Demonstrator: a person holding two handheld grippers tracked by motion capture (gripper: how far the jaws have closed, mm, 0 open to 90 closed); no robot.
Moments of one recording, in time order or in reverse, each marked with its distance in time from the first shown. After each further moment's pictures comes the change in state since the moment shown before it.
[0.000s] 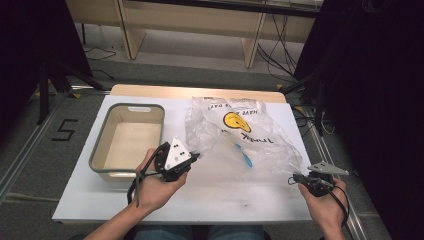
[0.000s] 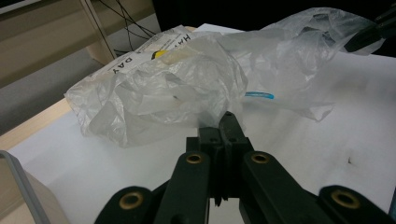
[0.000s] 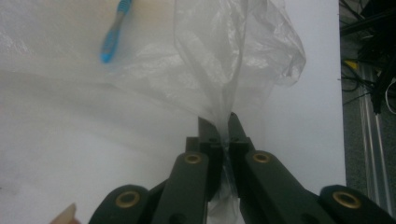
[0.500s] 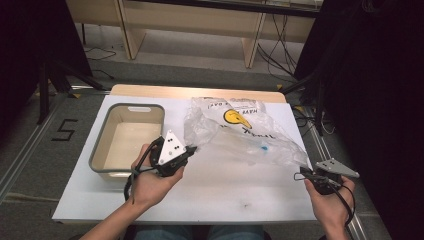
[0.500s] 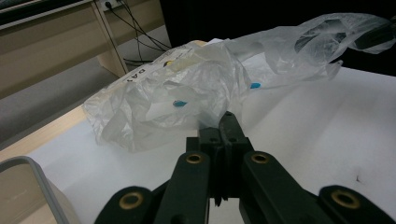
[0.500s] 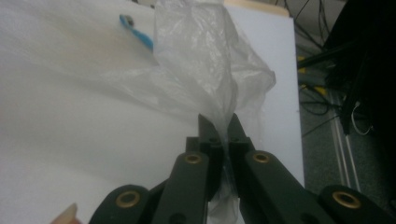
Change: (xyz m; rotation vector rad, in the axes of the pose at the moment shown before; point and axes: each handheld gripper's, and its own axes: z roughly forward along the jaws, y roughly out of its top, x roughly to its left) left arm 0.010 0.006 -0.008 -0.040 0.030 -0.025; right arm -0.003 0.010 -0.017 -0.131 -0.083 0.002
